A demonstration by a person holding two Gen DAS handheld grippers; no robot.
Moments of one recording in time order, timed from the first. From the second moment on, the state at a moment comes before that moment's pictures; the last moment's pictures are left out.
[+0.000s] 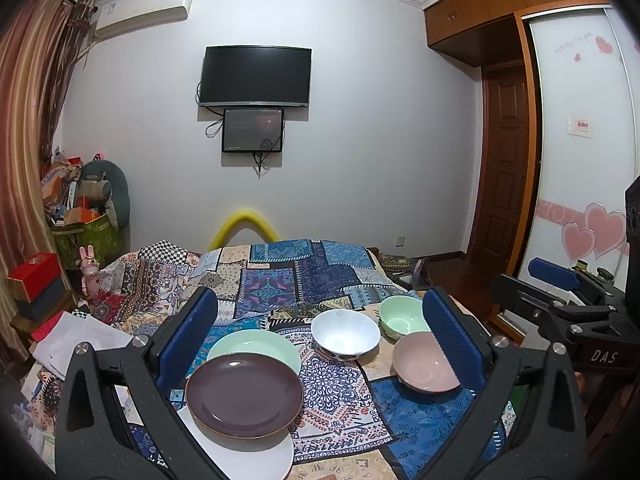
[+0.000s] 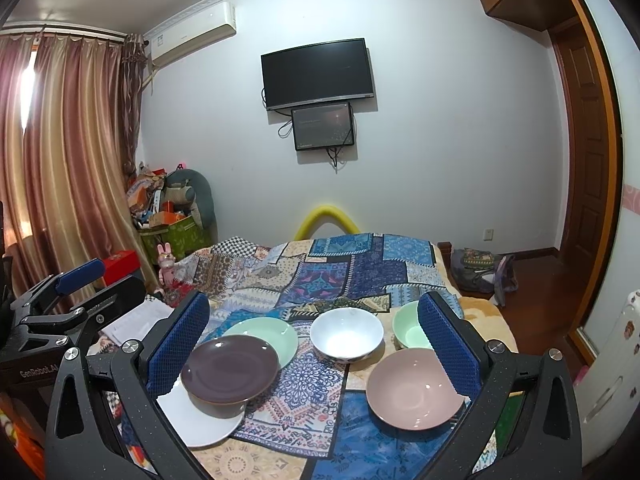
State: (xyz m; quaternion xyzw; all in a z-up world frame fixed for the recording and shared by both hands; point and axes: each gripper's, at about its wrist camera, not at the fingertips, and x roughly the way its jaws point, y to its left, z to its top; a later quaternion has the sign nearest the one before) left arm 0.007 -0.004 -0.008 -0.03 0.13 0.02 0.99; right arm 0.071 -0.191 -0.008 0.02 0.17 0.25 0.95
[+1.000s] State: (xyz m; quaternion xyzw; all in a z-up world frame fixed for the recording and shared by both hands) left arm 0.006 -0.006 -0.003 -0.03 0.13 0.02 0.99; right arm 0.068 -0.188 -0.007 0.02 0.16 0.25 0.95
